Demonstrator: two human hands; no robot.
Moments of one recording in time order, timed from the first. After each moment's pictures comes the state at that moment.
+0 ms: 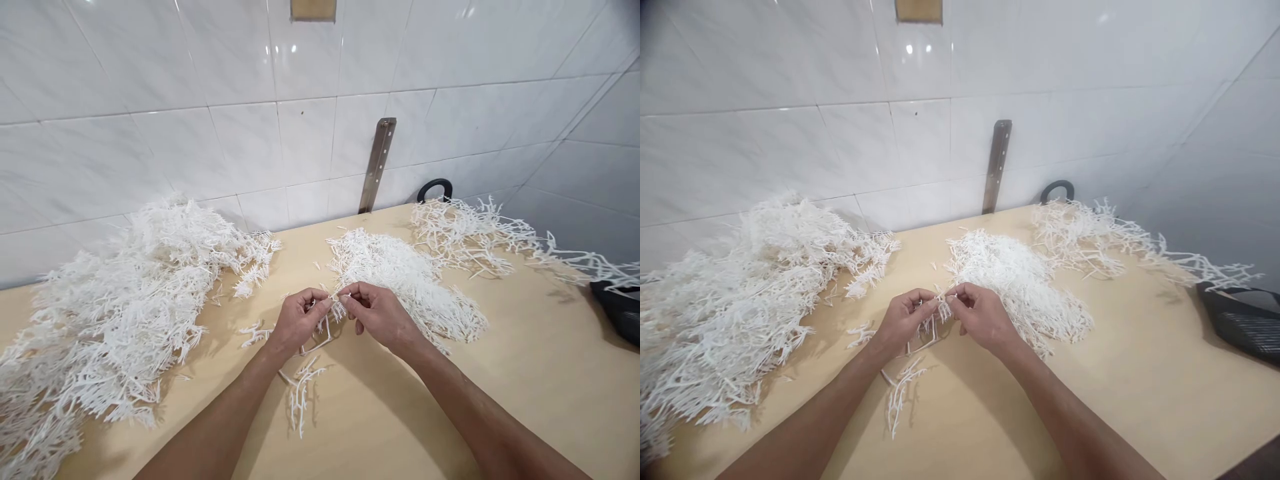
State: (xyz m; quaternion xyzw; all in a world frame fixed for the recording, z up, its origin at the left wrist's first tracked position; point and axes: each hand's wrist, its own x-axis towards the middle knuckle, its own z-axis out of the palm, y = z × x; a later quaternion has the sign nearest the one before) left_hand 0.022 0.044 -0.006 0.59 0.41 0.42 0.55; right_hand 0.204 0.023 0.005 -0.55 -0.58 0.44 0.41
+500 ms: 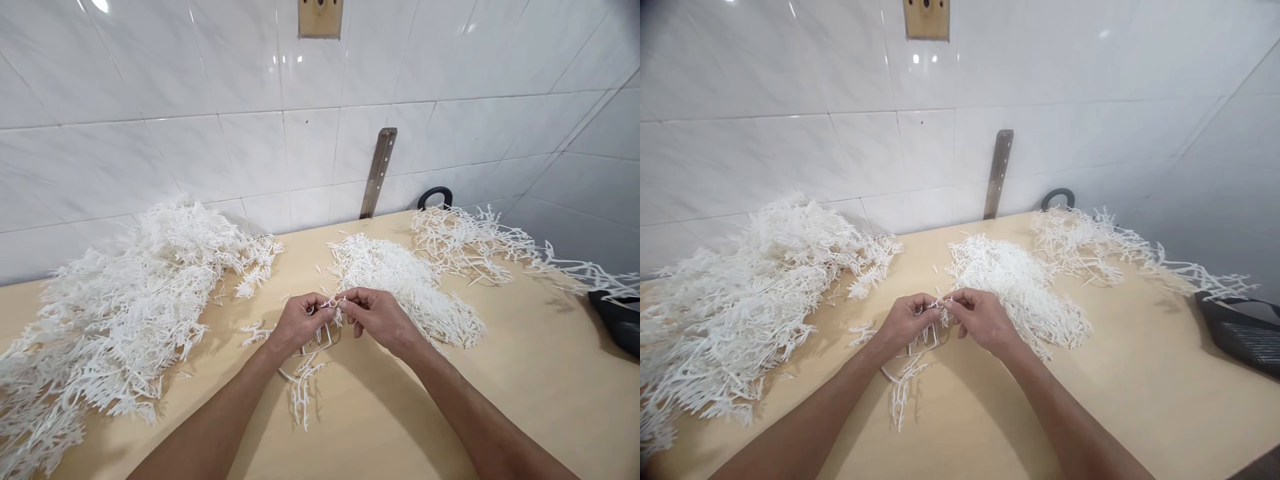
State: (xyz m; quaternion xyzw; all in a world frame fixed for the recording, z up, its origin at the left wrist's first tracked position) left_hand 0.021 0.044 0.001 0.62 0.42 0.38 0.54; right_hand 0.208 0.025 0.002 -0.53 -0.58 0.47 0.40
